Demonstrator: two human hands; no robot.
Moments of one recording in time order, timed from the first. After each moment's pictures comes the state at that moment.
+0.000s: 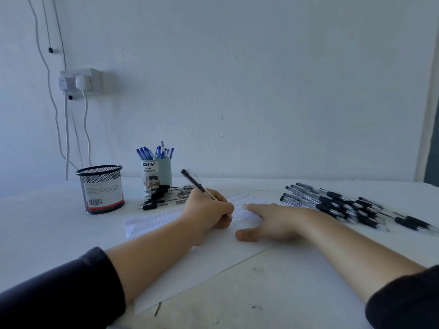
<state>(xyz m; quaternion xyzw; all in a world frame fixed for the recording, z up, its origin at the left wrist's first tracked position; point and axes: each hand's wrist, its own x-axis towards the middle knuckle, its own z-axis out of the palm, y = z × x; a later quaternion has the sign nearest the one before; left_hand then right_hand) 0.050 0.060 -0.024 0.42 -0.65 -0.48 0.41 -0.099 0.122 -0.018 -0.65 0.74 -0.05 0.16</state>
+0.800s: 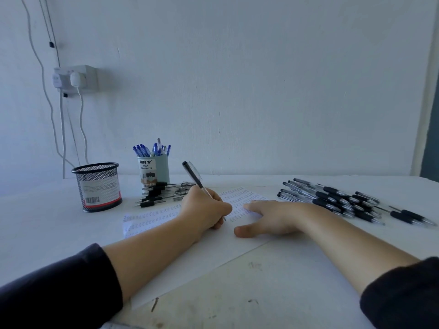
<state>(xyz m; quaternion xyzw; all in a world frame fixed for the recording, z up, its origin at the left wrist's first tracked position) 0.046 0.060 -0.027 0.47 -0.69 -0.38 0.40 -0.104 0.119 -0.020 -0.65 0.74 -0.04 0.17</state>
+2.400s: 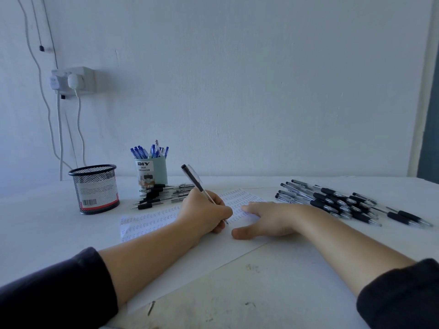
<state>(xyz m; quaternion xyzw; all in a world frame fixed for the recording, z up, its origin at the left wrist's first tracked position) 0.046 0.064 -0.028 0.45 -0.71 -0.38 0.39 -0.103 0.121 -0.018 -0.65 0.74 -0.04 0.17</state>
